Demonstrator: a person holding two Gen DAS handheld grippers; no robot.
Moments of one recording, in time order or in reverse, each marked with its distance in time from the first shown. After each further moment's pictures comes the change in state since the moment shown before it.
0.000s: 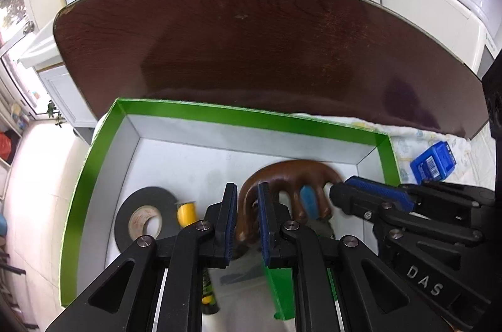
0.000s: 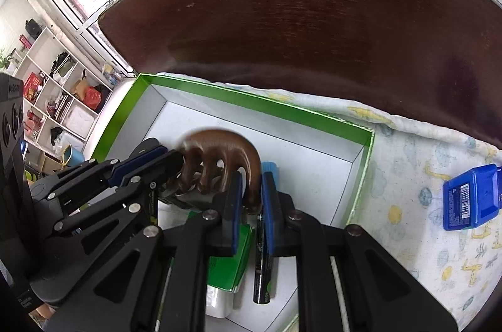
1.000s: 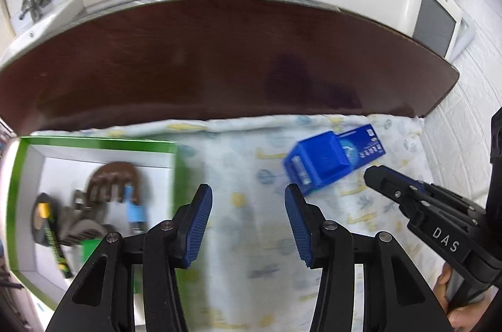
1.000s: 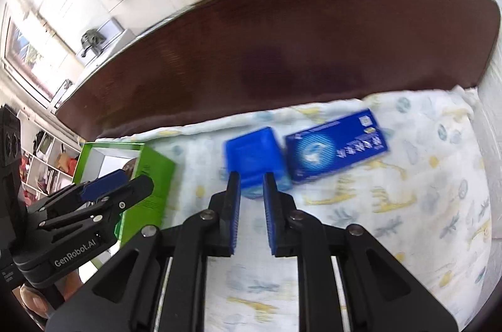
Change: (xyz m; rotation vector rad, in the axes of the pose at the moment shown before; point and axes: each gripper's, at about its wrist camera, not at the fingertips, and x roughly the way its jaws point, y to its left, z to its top) left arm 0.006 -0.194 0.017 0.096 0.120 -0.112; right arm -0.118 -0.205 -0.058 0.317 -0.131 -0.065
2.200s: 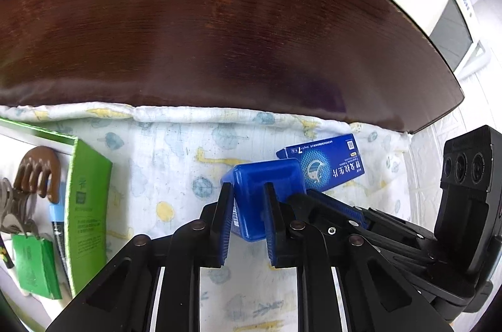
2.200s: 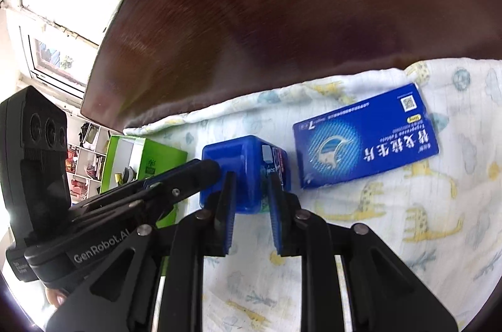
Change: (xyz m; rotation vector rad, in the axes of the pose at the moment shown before) left arm 0.049 -0.023 0.019 -0.123 0.087 -0.121; right arm 0.042 -0.022 0.010 0.045 0.157 0.268
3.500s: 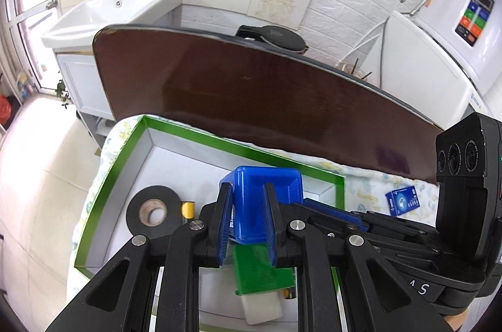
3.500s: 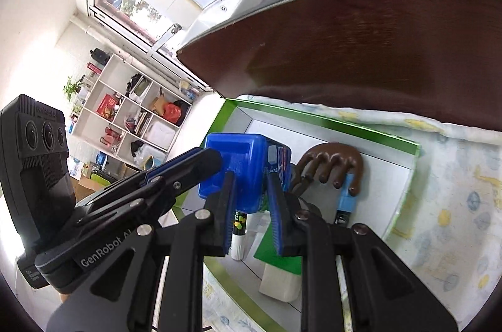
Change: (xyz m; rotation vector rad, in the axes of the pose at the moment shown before) left arm -0.155 0.208 -0.034 -0.133 -0.290 0.146; right arm 0.102 0.238 -0.028 -0.282 0.083 0.188
